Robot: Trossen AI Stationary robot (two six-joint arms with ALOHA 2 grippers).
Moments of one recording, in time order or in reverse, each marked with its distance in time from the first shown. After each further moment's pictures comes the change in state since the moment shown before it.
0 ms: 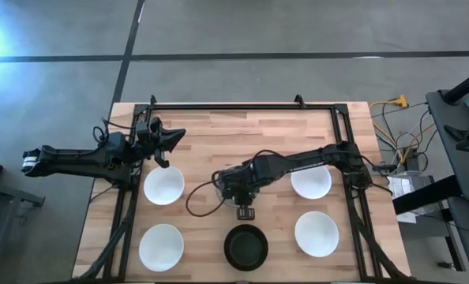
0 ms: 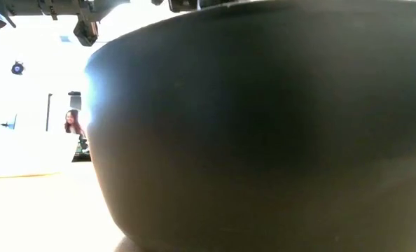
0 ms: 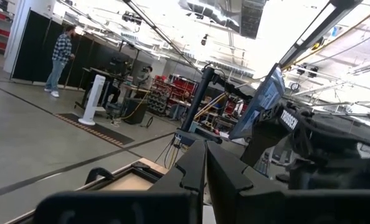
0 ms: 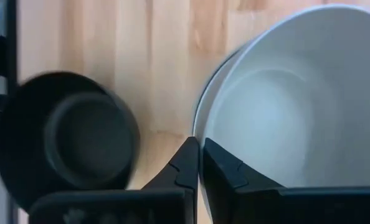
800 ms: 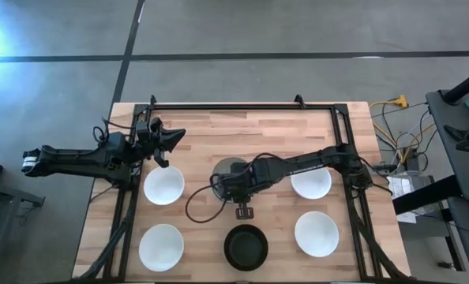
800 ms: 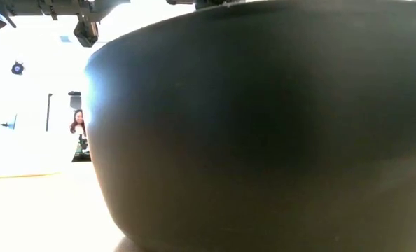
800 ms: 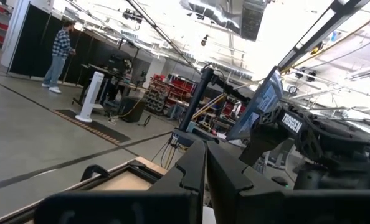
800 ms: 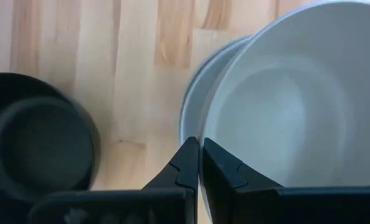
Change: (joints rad) left arm 0.000 0.000 0.000 0.000 0.000 -0.034; right arm 0.016 0.024 0.046 -0.022 0.176 -0.078
